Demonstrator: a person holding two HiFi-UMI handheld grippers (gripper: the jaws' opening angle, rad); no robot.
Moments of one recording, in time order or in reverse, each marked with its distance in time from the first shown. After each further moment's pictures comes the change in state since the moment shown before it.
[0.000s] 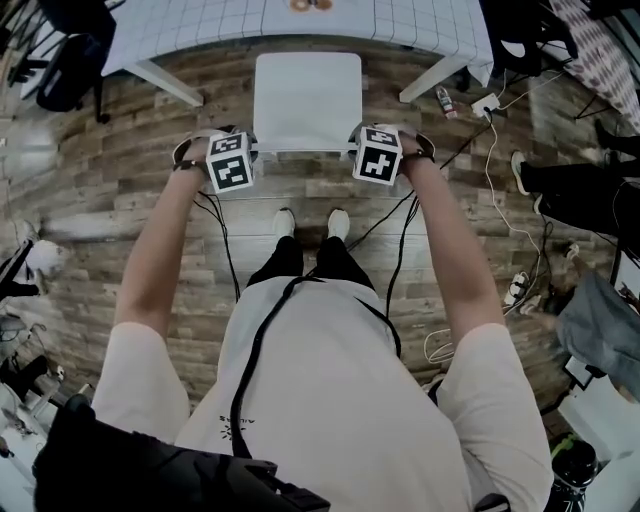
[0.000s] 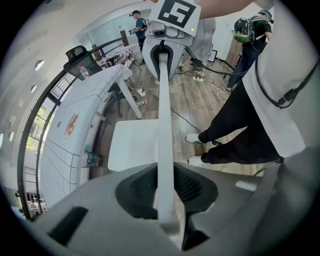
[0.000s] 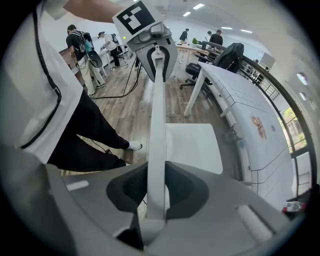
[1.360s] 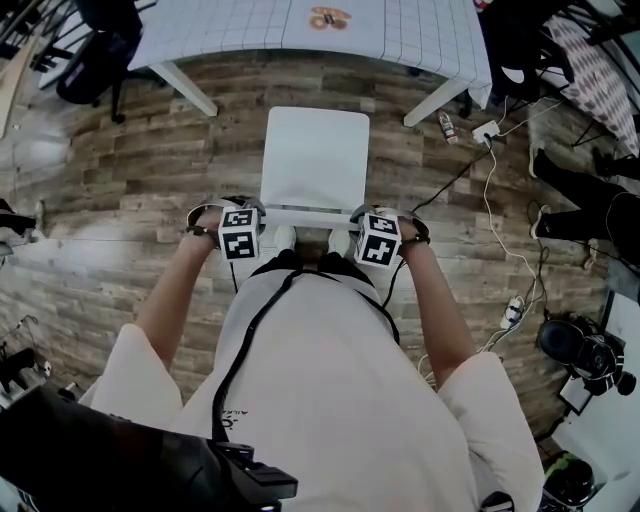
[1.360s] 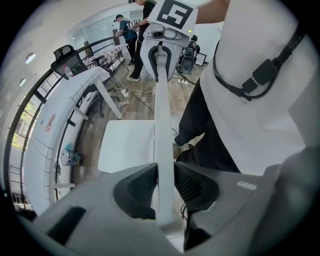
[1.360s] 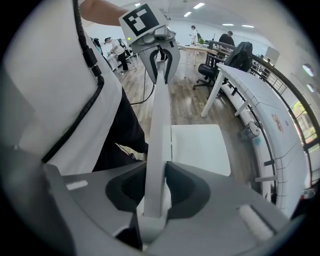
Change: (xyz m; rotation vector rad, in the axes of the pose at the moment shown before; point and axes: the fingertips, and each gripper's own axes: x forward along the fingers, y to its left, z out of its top) left arm -0.019 -0.190 0.001 0.005 -0.014 -0.143; right arm -0.010 0.191 0.002 0.015 -0.026 0.113
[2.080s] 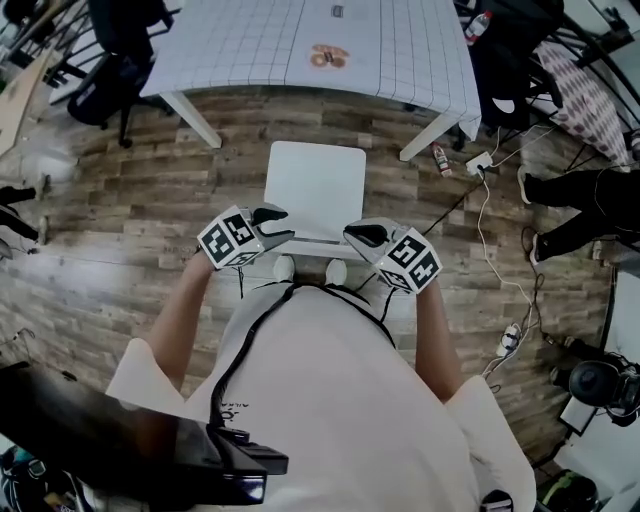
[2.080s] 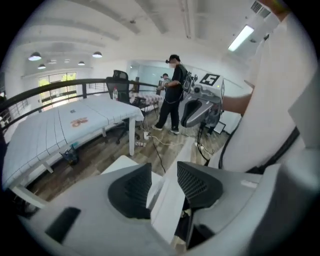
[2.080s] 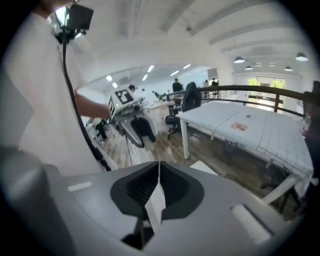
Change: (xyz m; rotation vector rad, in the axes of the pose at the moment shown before) left arm -0.103 0.057 0.089 -0.433 -0.640 0.047; right arm -0.134 -0.044 0.062 0.431 -0.685 -0.098
